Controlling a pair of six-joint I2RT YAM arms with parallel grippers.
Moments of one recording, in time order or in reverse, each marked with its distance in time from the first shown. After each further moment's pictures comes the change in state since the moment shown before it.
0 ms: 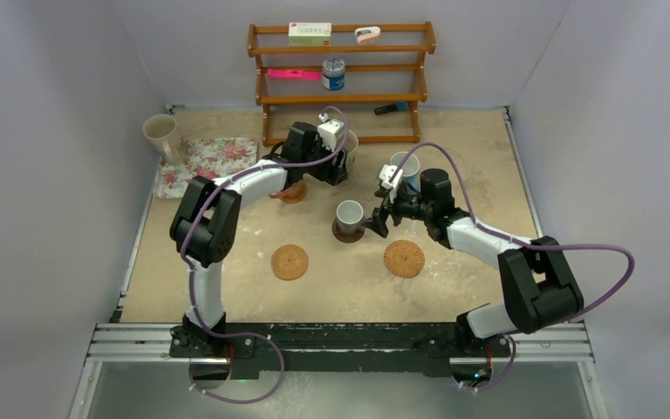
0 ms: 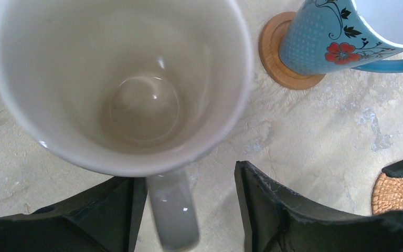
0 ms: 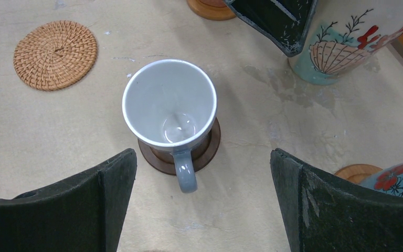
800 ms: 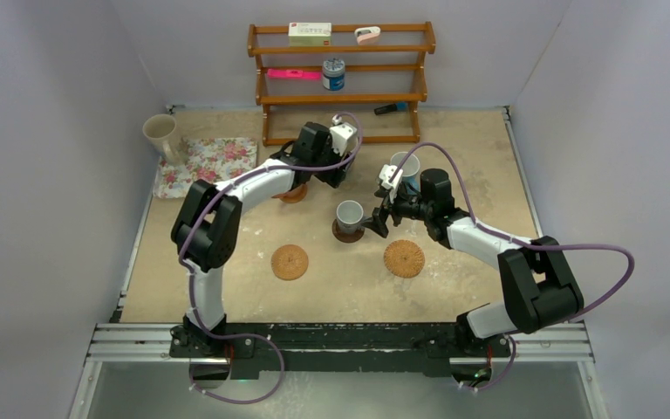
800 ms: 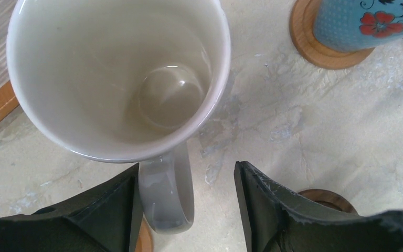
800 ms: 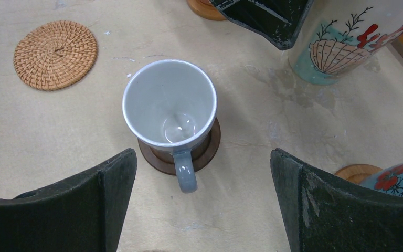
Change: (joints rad) left arm -0.069 -0.026 0.052 -0.133 -0.205 0.162; right arm 0.000 0.000 0.000 0.000 0.000 0.000
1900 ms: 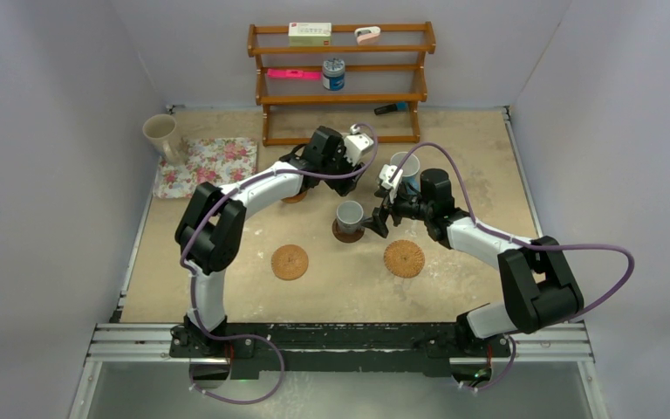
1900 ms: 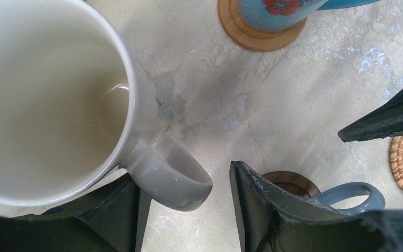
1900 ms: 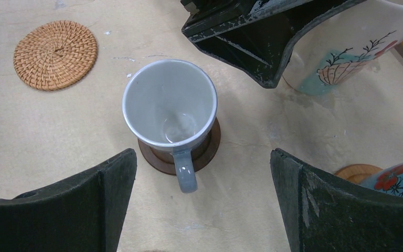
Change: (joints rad) left arm -0.070 0.000 0.026 -0.066 0.072 0.096; right arm 0.000 0.000 0.000 0.000 0.000 0.000
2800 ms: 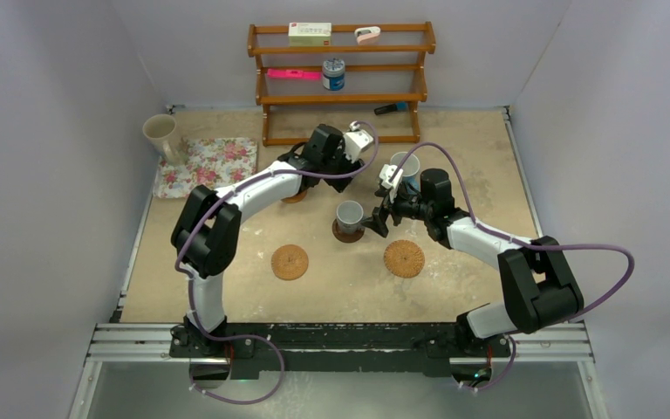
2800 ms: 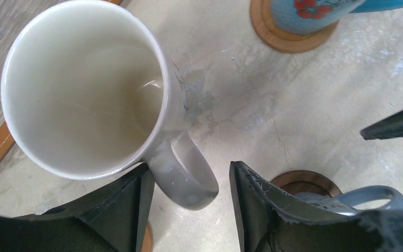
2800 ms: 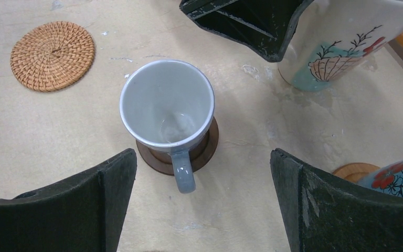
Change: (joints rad) left arm -0.011 -0.036 0.004 -0.021 -0.141 0.030; right arm 0.000 0.000 0.000 0.003 0.009 0.003
